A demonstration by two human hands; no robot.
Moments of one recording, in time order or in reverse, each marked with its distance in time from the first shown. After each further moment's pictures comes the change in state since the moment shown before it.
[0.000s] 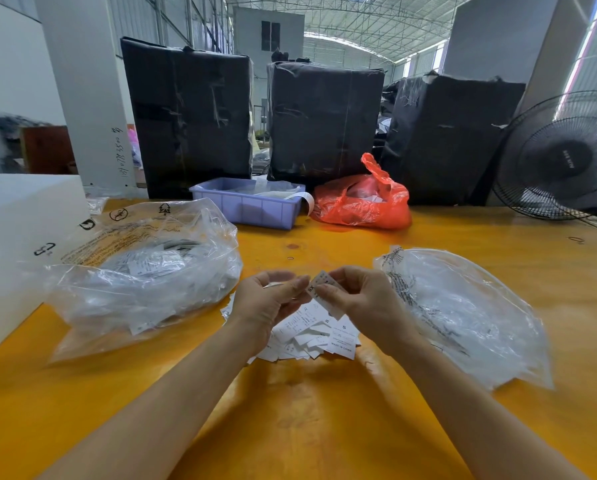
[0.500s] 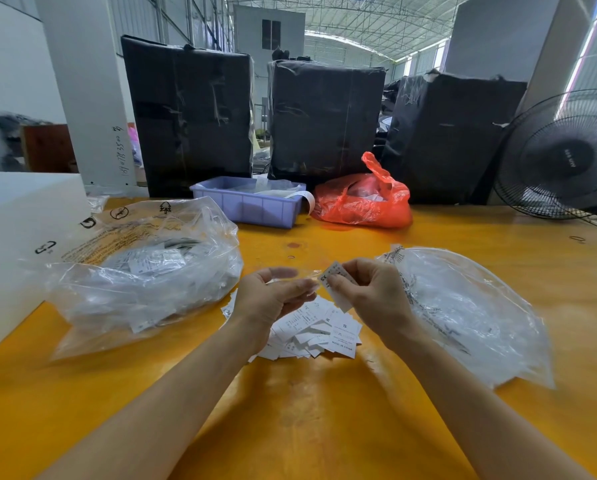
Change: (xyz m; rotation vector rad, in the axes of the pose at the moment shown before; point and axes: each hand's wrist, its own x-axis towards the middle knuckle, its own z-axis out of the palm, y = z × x) left_hand 0.000 -0.001 0.001 0.038 -0.026 0.042; right_hand 0.006 0.006 -0.003 -0.042 0.151 -0.008
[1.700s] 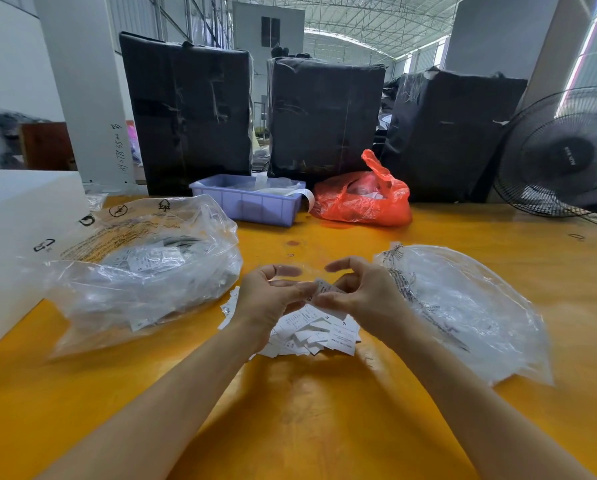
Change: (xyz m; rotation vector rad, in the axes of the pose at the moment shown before) left_hand 0.001 -0.005 -0.001 0.142 -0.009 0.064; right_hand -0.004 -0.004 -0.004 -0.045 -0.217 0.056
